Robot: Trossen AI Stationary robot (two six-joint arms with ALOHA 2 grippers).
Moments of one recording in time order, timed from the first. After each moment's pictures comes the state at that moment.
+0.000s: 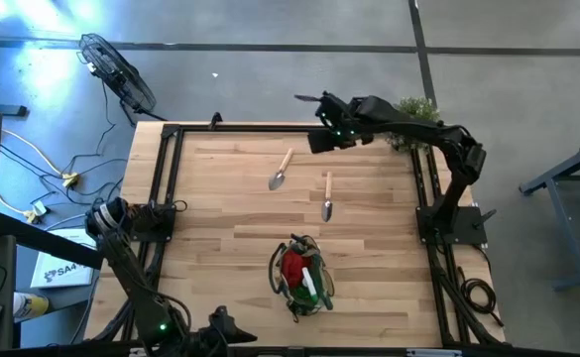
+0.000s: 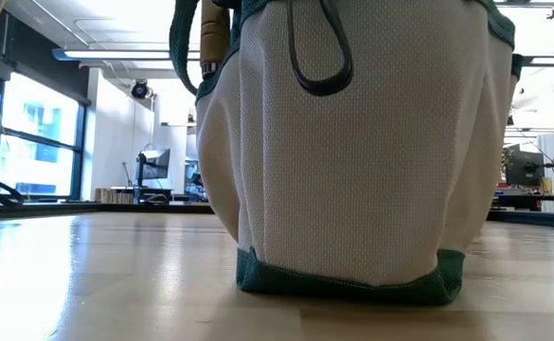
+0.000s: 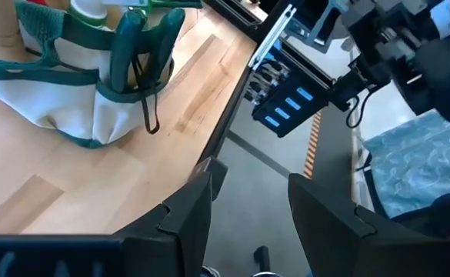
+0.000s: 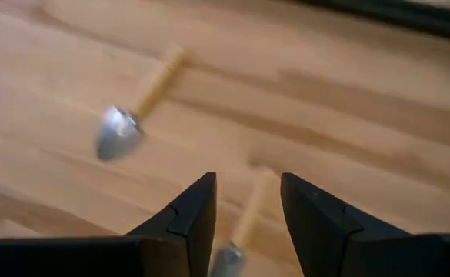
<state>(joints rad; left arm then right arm) -1.02 1.85 1.50 -0.35 -0.85 -1.29 -0.48 1.77 1.65 -1.09 0.07 0.81</state>
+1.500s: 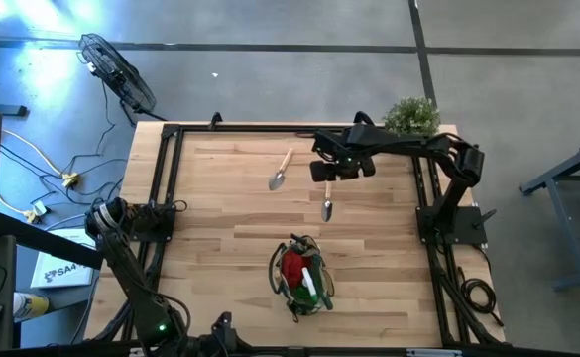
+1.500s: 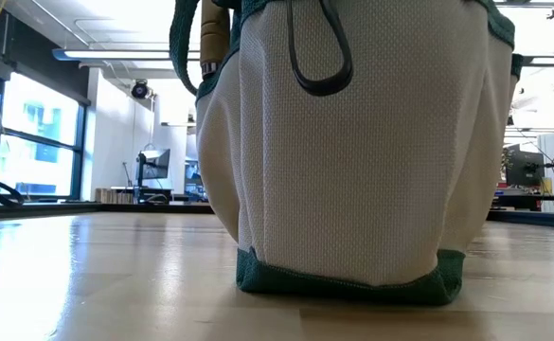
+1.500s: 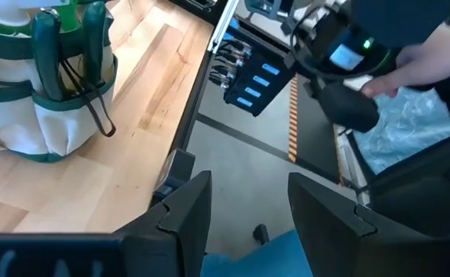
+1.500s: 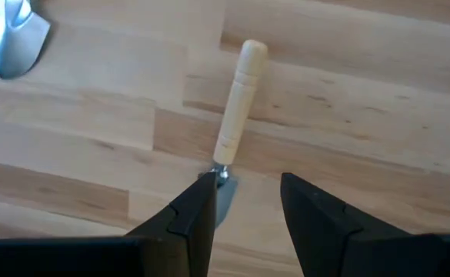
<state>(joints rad) -1.03 1.85 1.50 -0.24 -0.77 -1.06 -0.38 1.77 1.40 -1.04 -0.03 1.05</state>
